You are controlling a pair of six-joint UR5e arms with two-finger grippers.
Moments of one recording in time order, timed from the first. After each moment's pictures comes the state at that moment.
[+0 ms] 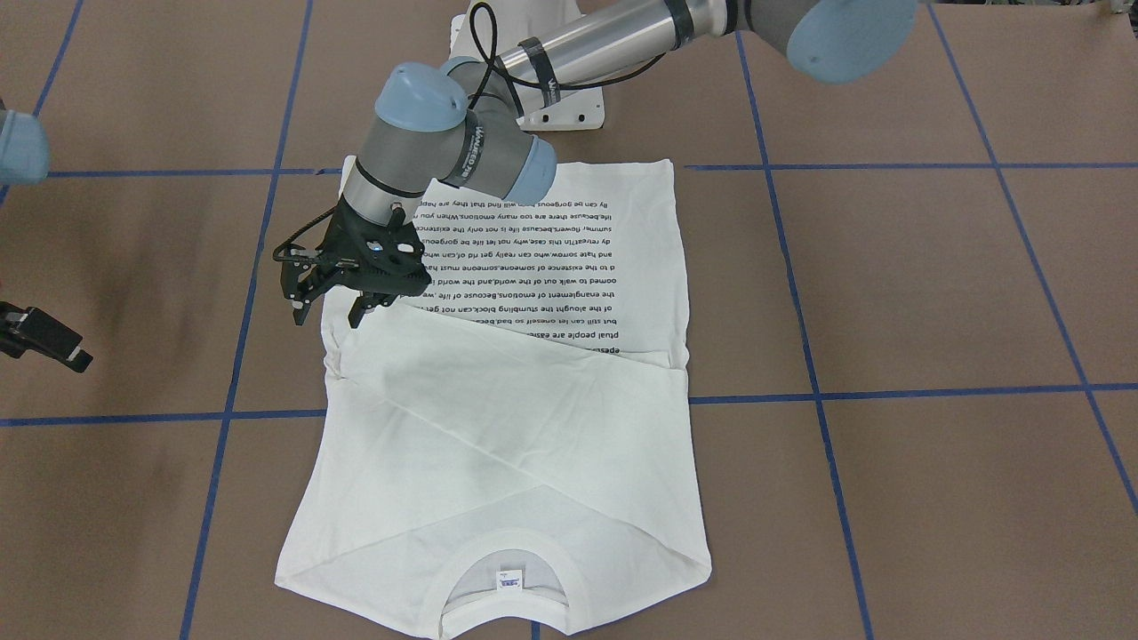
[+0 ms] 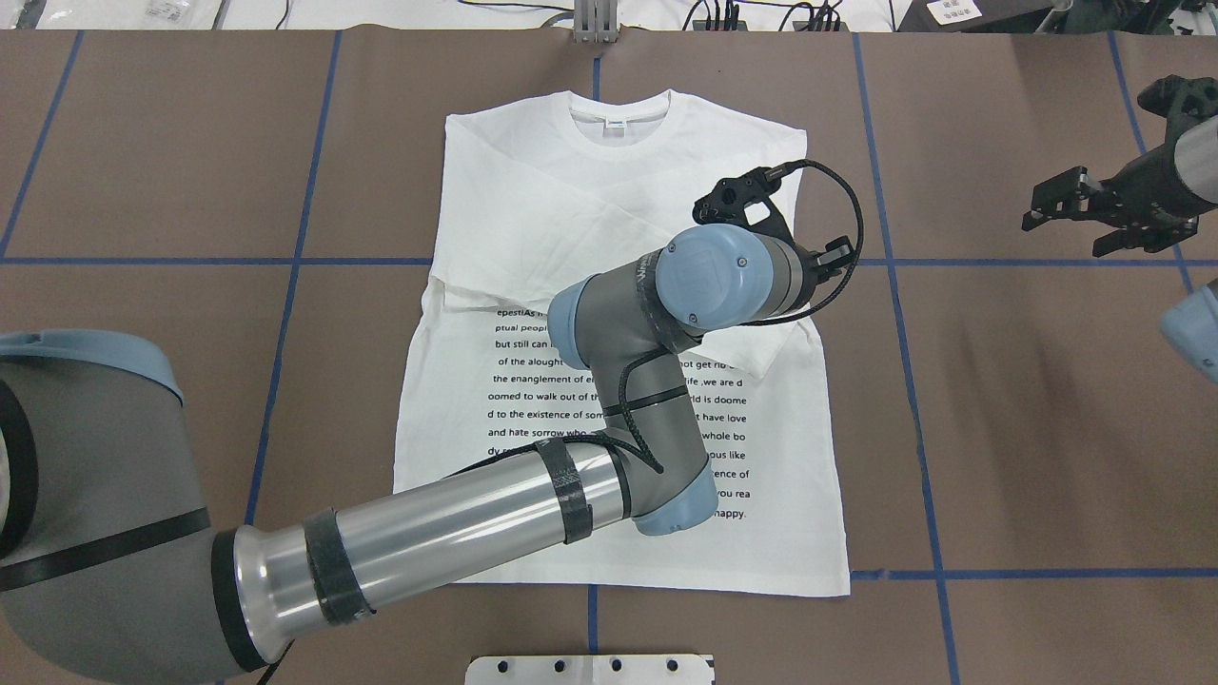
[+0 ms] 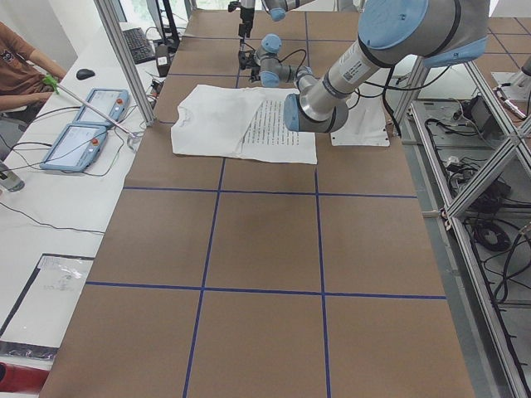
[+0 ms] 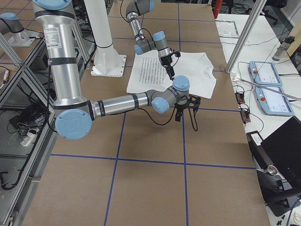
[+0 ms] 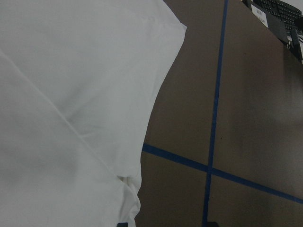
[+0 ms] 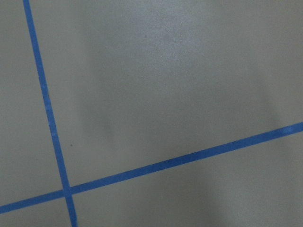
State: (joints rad) left arm -0.43 -2.79 -0.92 -2.41 -1.59 -1.66; right arm 1.14 -1.45 1.65 -1.12 2.26 1.05
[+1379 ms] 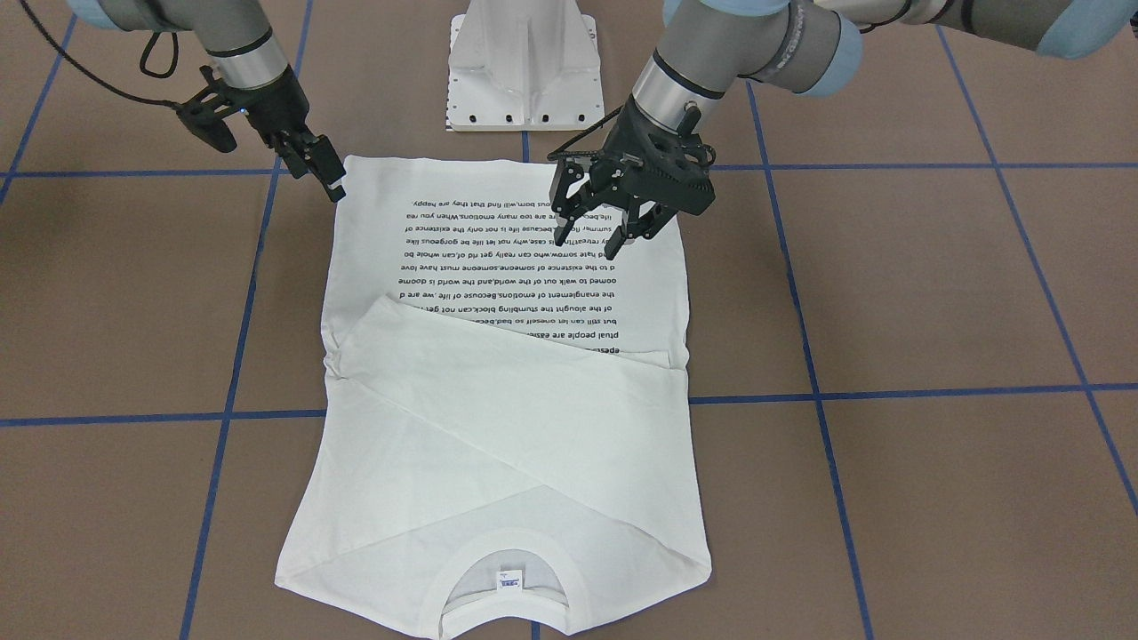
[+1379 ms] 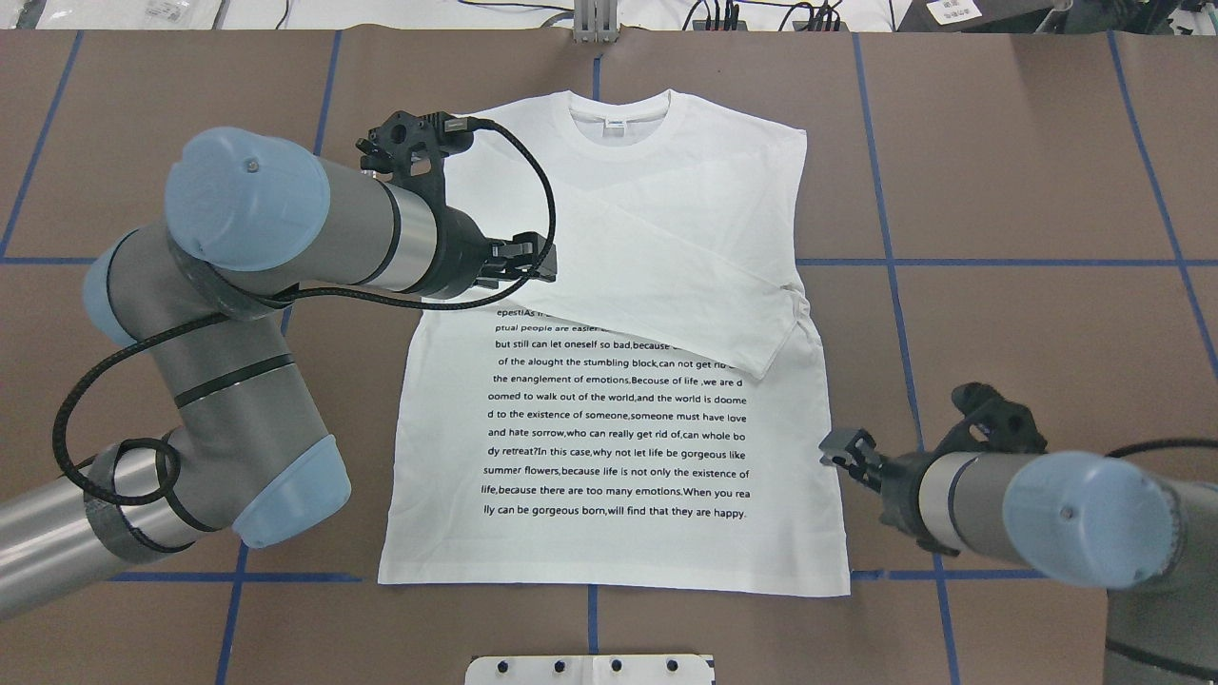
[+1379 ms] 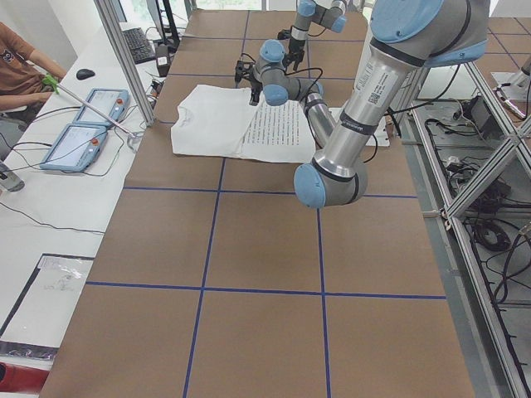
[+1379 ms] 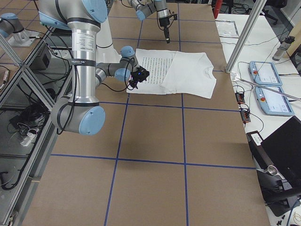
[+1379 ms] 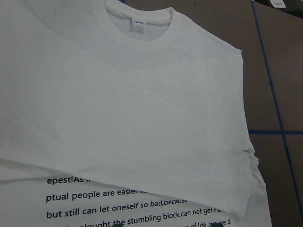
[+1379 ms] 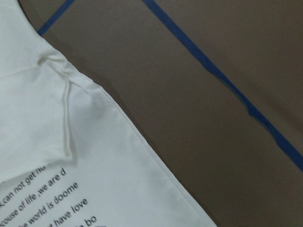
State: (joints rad) left arm -0.62 -2.15 -1.85 -1.95 -1.85 -1.29; right arm 0.23 -1.62 2.18 -1.26 1.52 2.19
